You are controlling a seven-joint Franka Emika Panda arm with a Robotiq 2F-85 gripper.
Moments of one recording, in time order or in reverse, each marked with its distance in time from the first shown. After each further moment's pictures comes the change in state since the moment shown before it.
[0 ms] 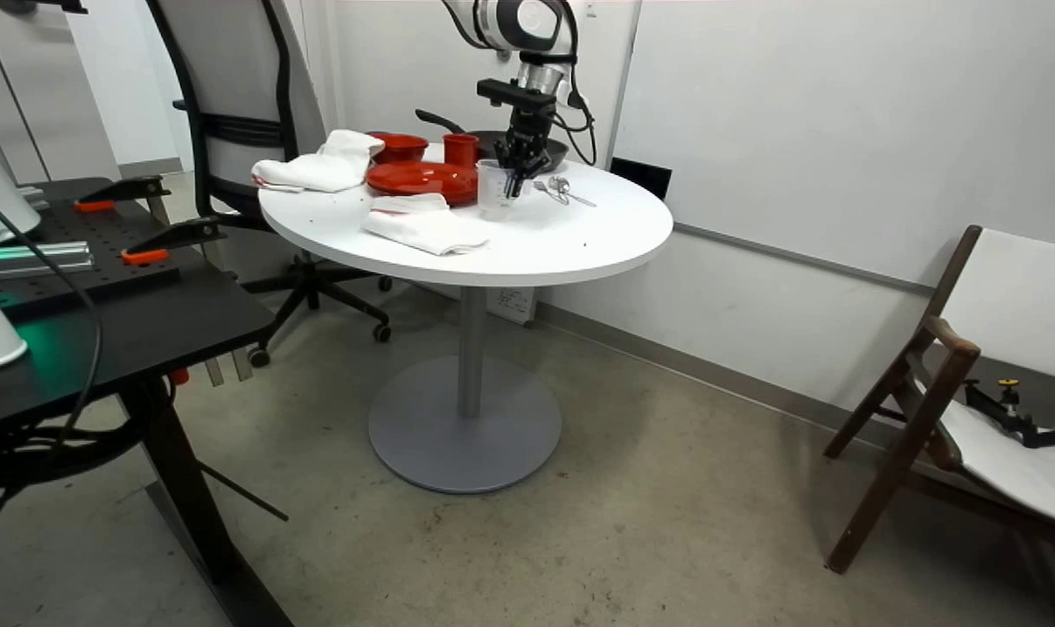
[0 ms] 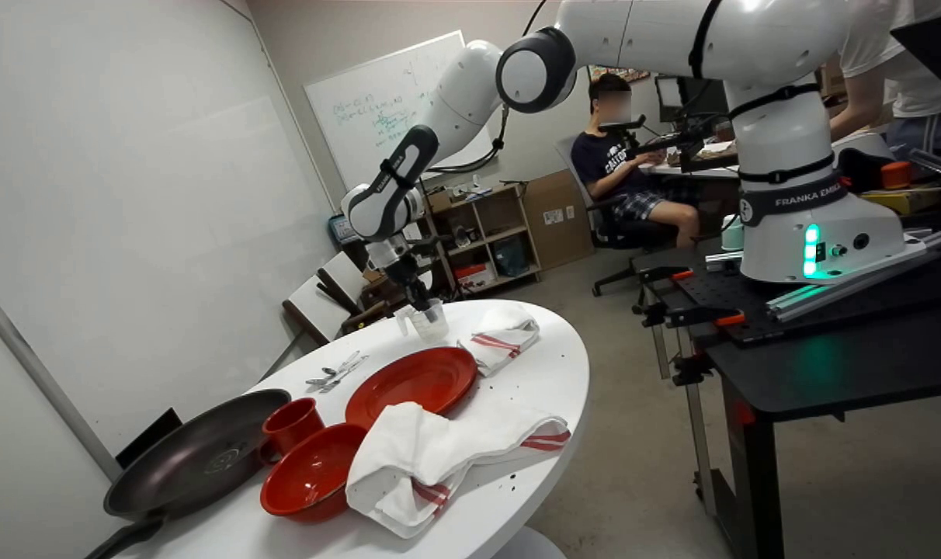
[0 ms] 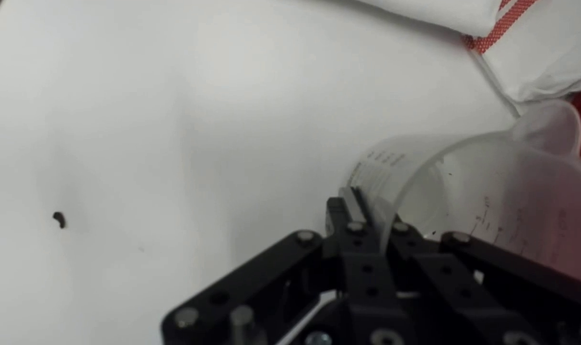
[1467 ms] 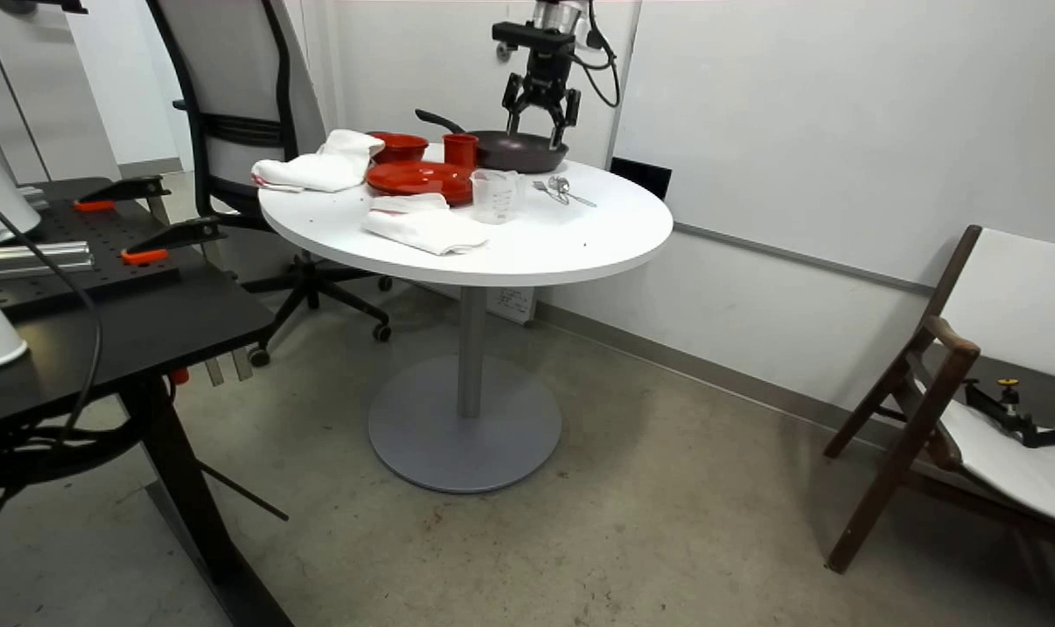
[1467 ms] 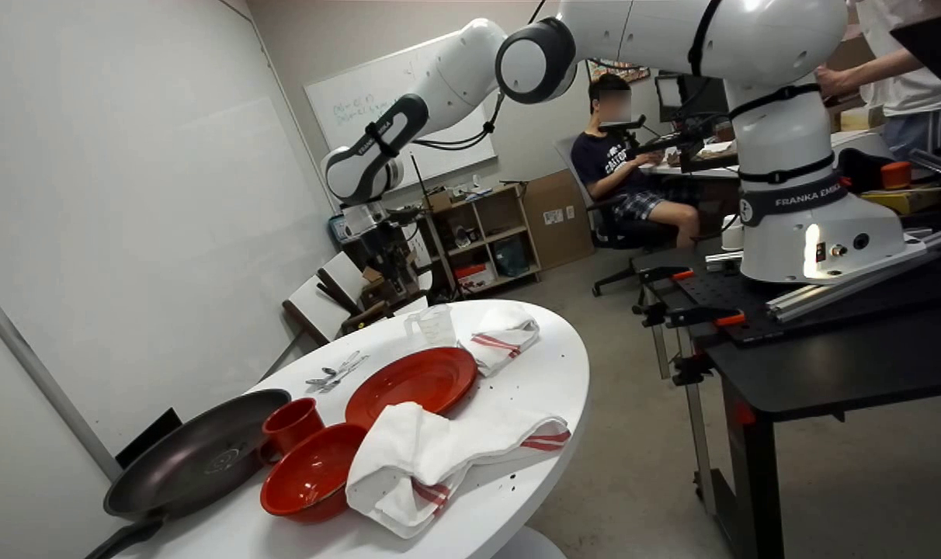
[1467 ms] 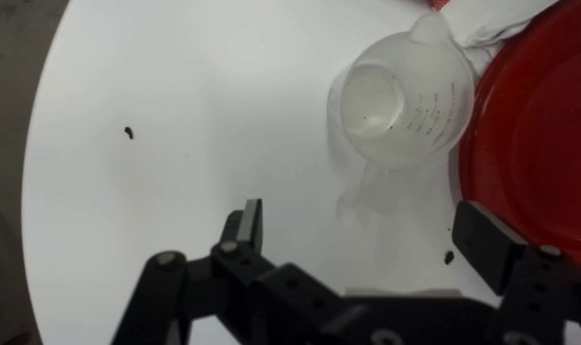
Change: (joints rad) arm -0.009 -0.051 0.013 0.134 0.007 -0.102 -0.001
